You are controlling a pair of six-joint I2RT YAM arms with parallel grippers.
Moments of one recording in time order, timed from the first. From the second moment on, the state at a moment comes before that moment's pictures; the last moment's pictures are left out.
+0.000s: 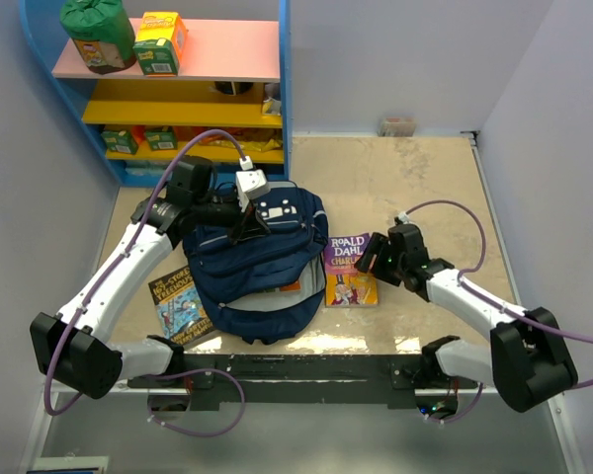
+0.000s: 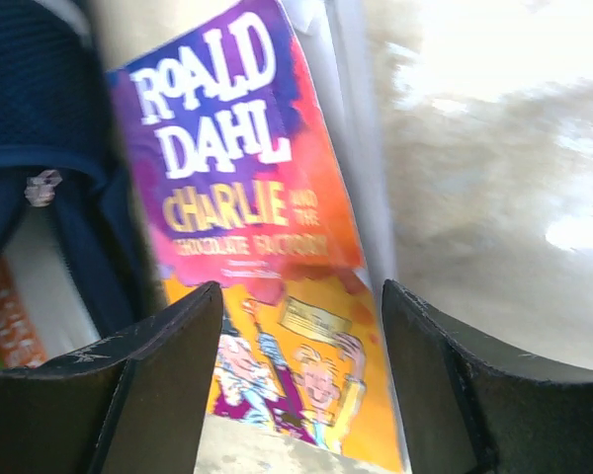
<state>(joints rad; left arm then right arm) -0.38 1.26 1.20 -0.64 0.78 0.38 0.39 1.20 0.52 -0.15 -0.03 0.74</state>
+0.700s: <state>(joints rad) -0.38 1.26 1.19 -0.64 0.78 0.38 0.39 1.26 0.53 -0.19 0.06 0.75</state>
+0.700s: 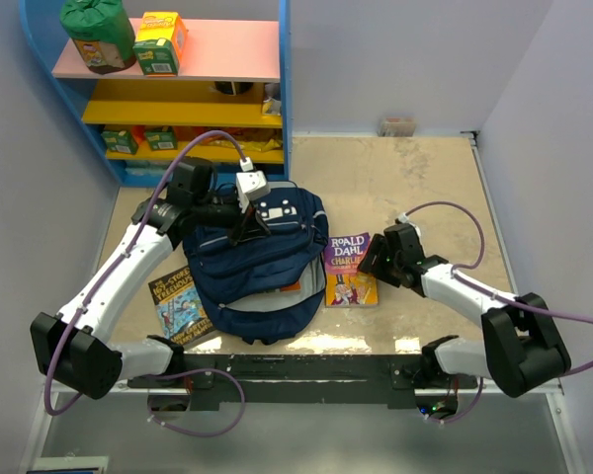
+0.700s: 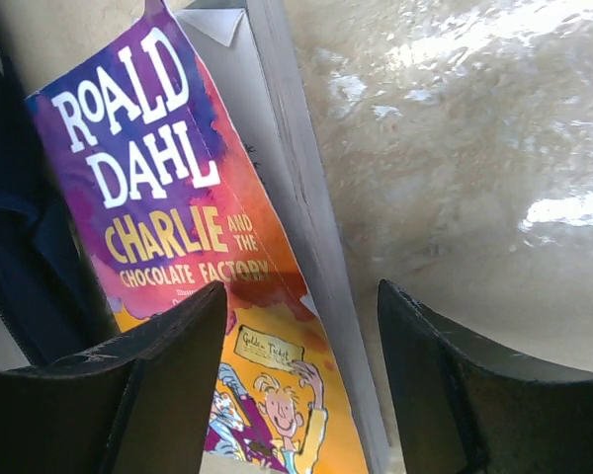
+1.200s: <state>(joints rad) -0.38 1.25 1.18 -0.63 0.79 0.38 0.41 1.24 0.54 -0.10 -0.10 0.83</state>
